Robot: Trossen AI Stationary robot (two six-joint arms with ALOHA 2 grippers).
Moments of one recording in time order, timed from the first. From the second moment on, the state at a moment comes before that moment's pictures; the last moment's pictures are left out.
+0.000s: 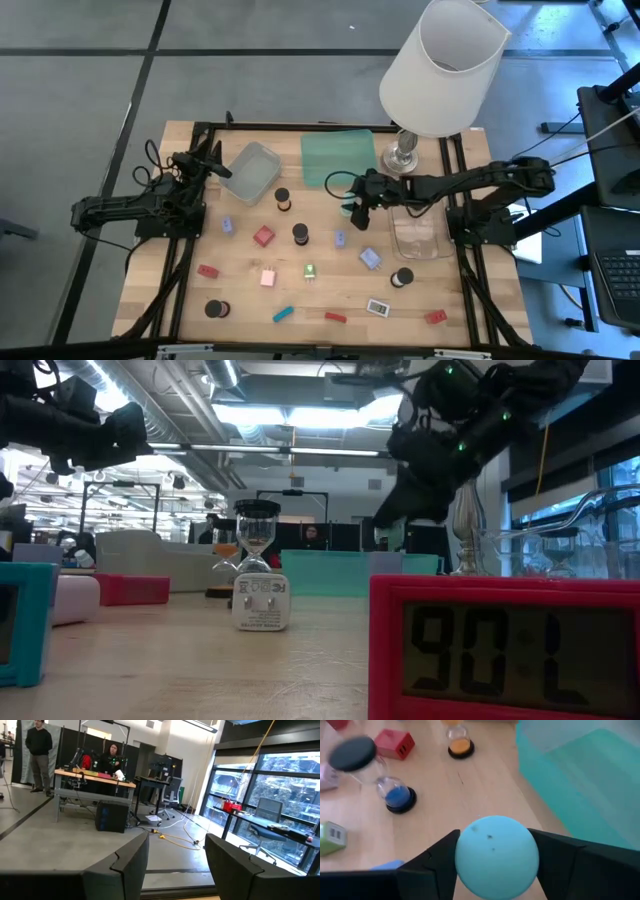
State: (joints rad) left arm 0.15 0.05 0.01 0.34 -1.11 0.01; right arm -0.04 1.48 0.73 0.05 0.12 0.28
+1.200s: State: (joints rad) left arm 0.15 0.05 0.01 0.31 -1.11 -0.02; right arm 0.17 0.96 0.65 -0.82 0.62 0.94
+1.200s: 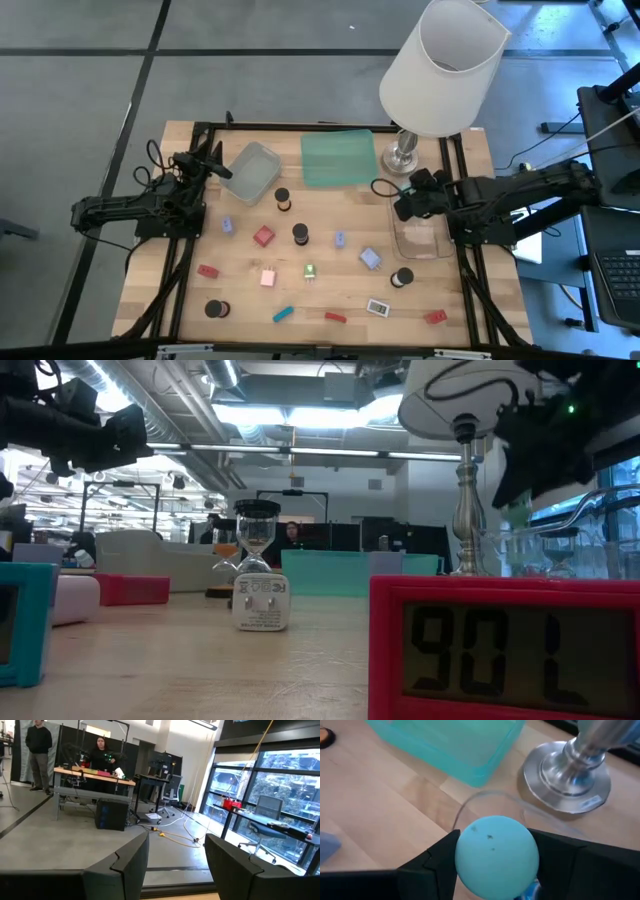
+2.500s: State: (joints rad) left arm 0.15 0.05 0.01 0.32 -1.11 -0.01; right arm 0.16 0.96 0.47 -0.62 0.71 0.93
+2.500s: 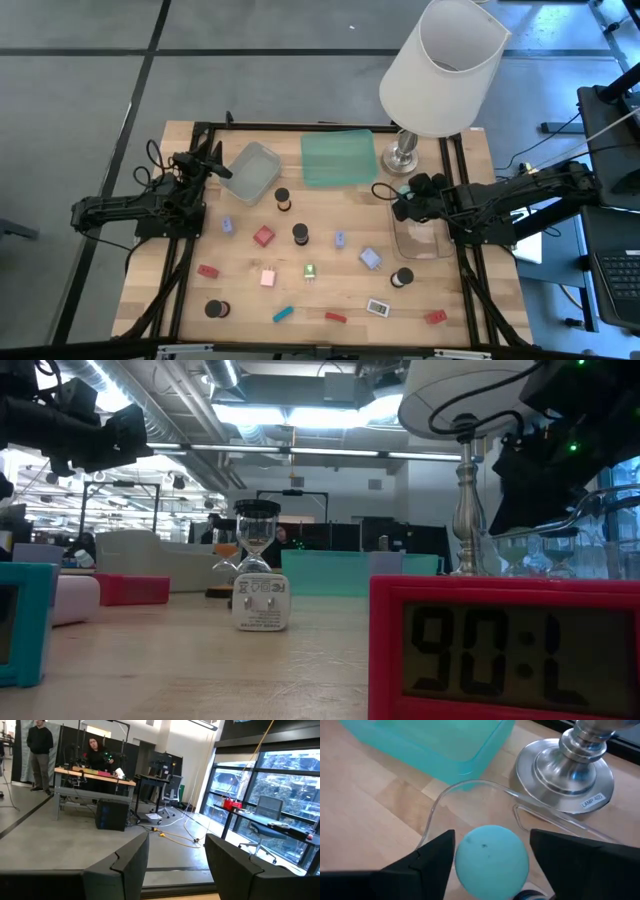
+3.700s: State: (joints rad) left arm 0.15 0.05 0.01 0.30 -1.03 -0.04; right arm 0.69 1.18 0.84 -0.57 0.15 1.41
